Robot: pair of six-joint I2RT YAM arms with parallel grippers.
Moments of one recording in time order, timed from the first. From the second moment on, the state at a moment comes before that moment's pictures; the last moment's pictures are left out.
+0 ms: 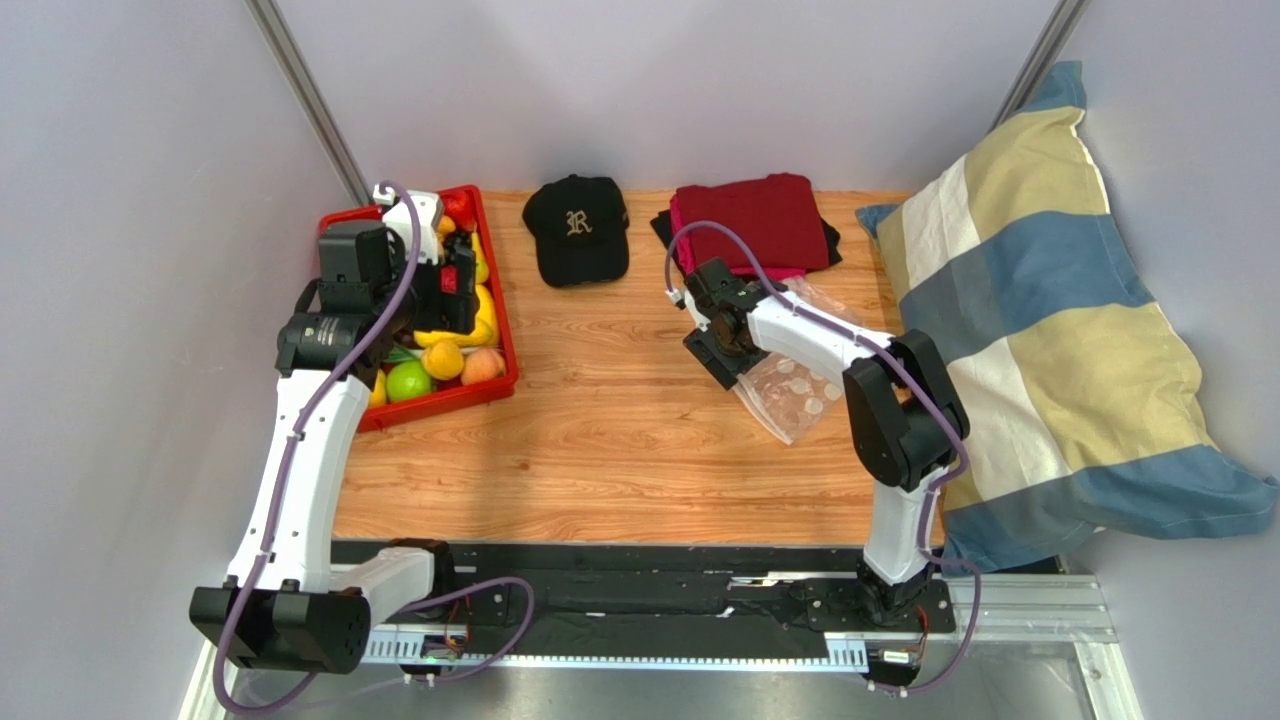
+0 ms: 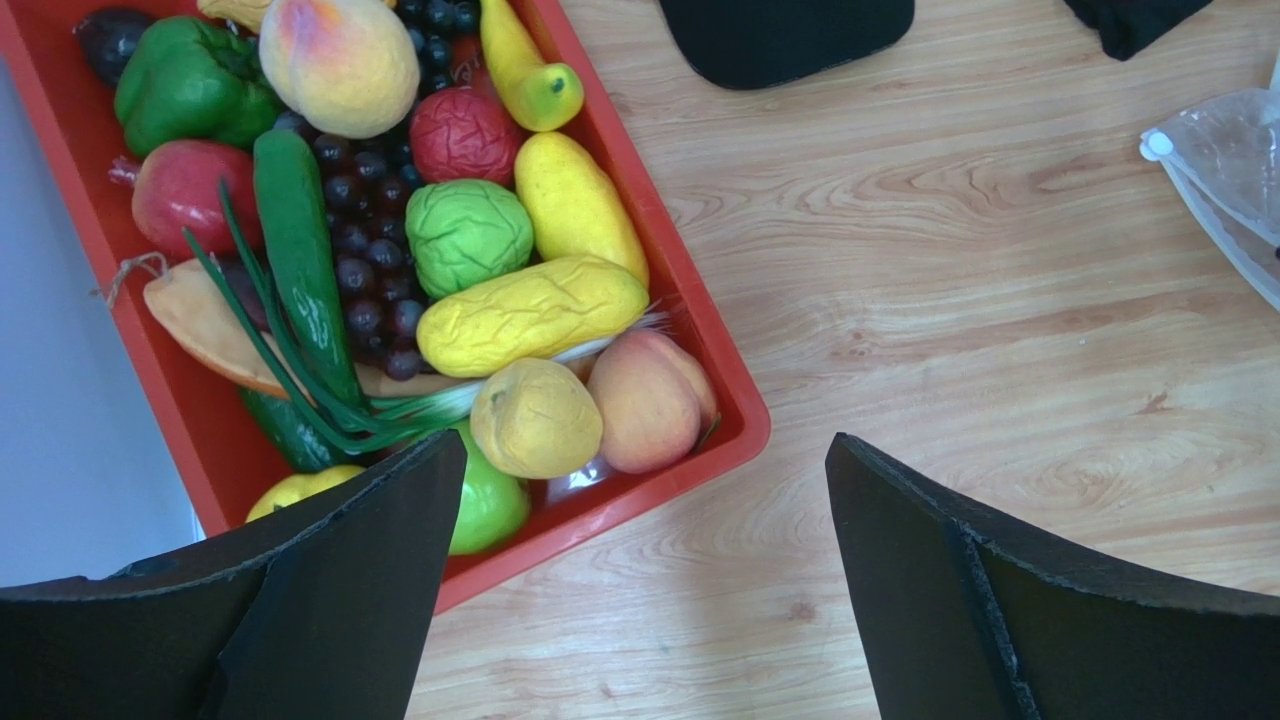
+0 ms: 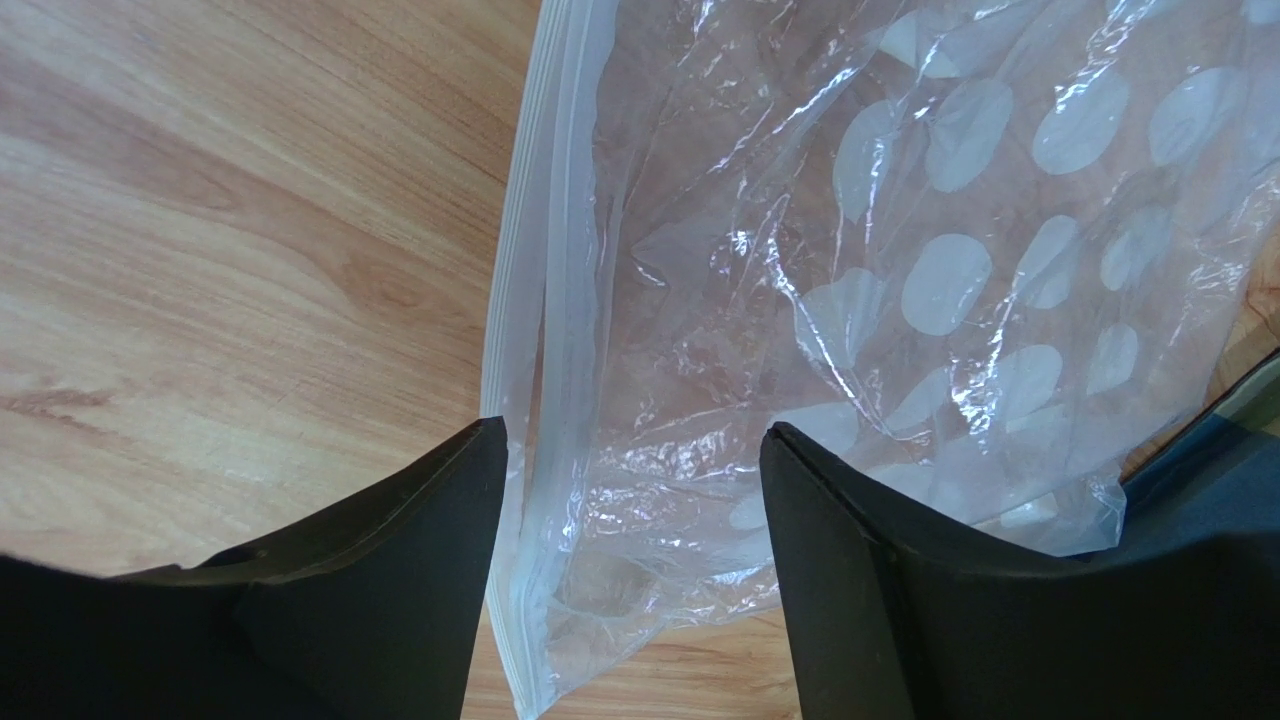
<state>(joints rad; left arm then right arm) -0.05 1.12 1.30 -0.76 0.11 0.08 0.56 1.90 1.39 -0.72 0.26 -0.19</state>
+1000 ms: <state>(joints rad) -0.14 1.18 1.21 -0.64 0.40 -0.20 0.51 1.80 1.72 -0.80 -0.16 0.02</state>
